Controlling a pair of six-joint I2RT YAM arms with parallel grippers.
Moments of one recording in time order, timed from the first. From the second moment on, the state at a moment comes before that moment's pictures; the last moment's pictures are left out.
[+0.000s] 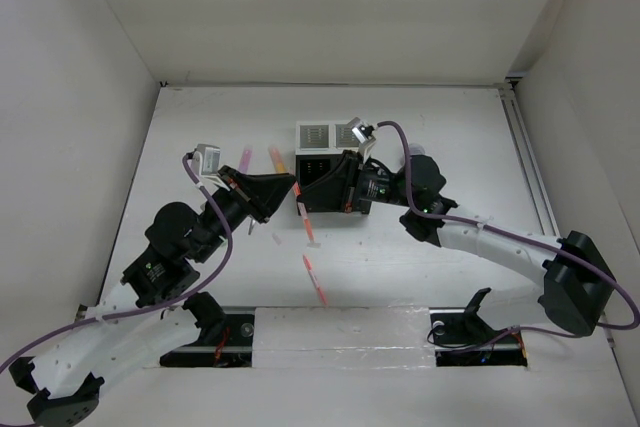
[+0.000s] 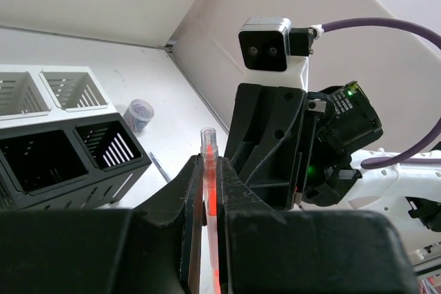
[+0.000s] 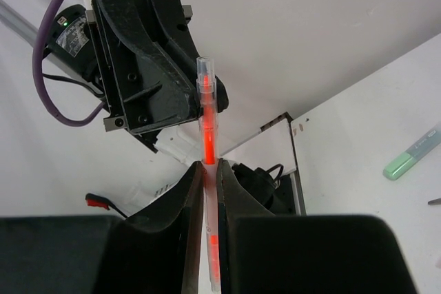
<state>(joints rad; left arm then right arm) -0.84 0.56 0.77 -0.08 -0.10 -0.65 0.84 1.32 0.87 0.78 -0.61 0.92</state>
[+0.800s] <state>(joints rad) -0.83 0.57 0.75 -0.08 -0.13 -0.65 0.84 1.32 0.89 0.65 -0.55 0.98</state>
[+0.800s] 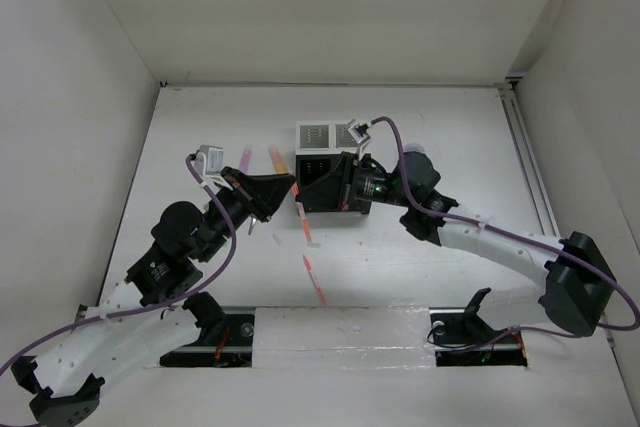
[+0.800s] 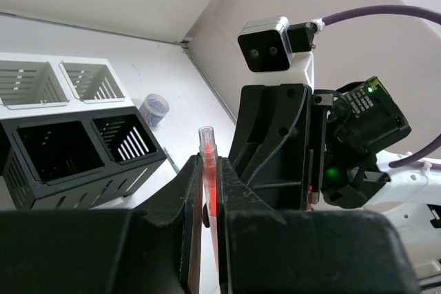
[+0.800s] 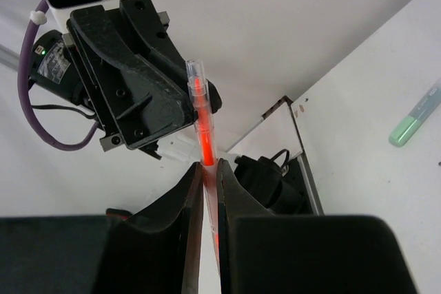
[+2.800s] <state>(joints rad) -0.84 0.55 0.95 -0.40 -0.33 -0.65 0.74 1.44 0.93 0.76 -0.48 0.81</state>
